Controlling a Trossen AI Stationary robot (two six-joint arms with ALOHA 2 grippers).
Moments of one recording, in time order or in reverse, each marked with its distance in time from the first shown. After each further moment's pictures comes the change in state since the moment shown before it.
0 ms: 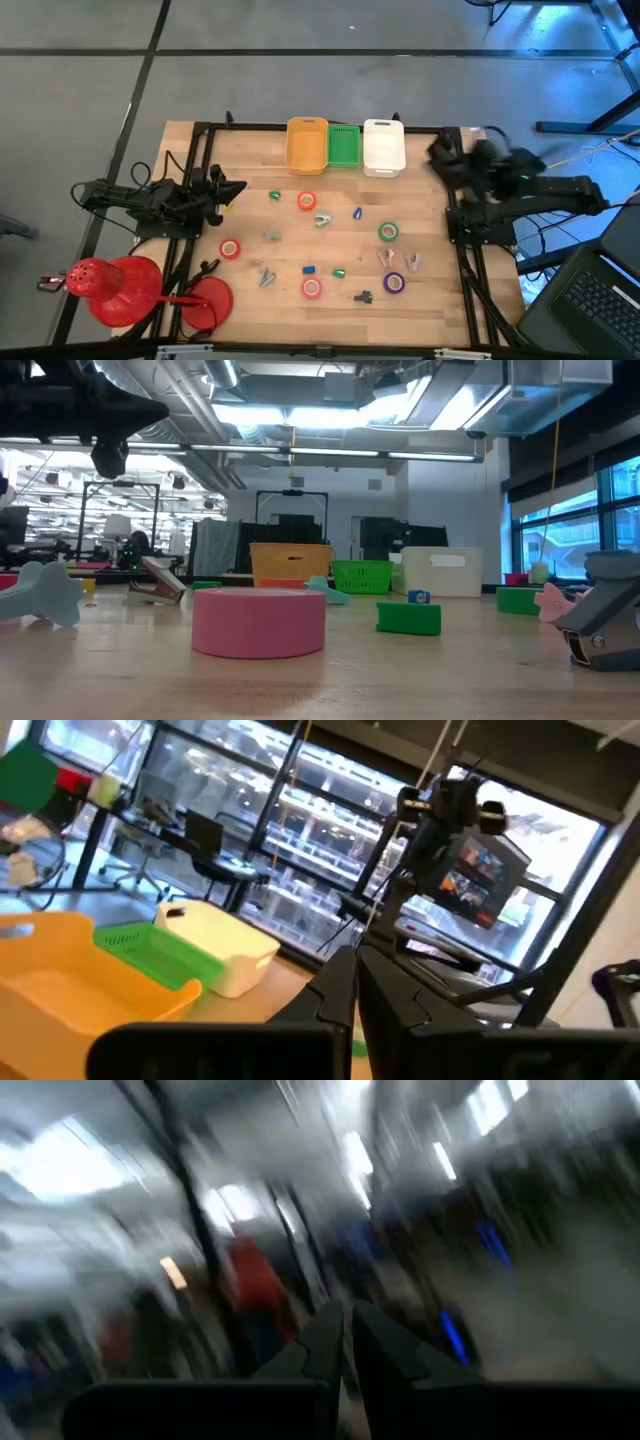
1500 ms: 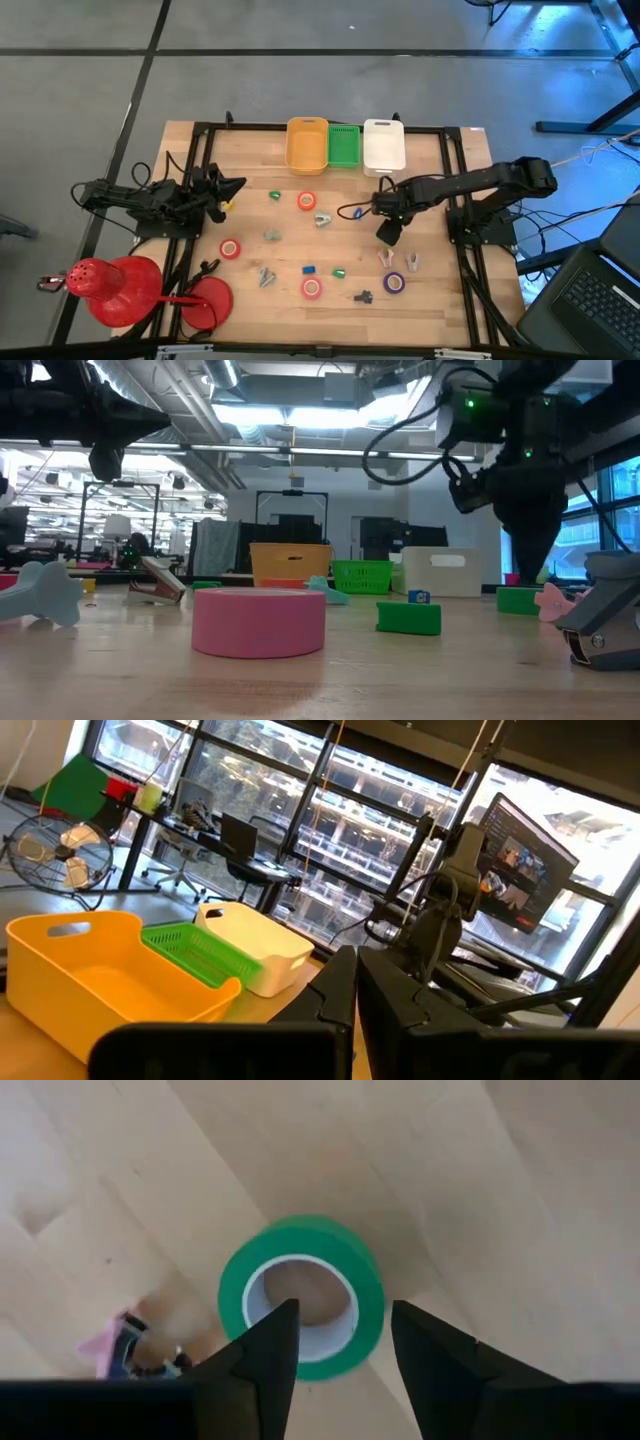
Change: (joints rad) left arm 0.000 0.000 0.000 -0.025 -0.087 0.039; right arm 0.010 0.820 0.071 -0.991 -0.010 0.264
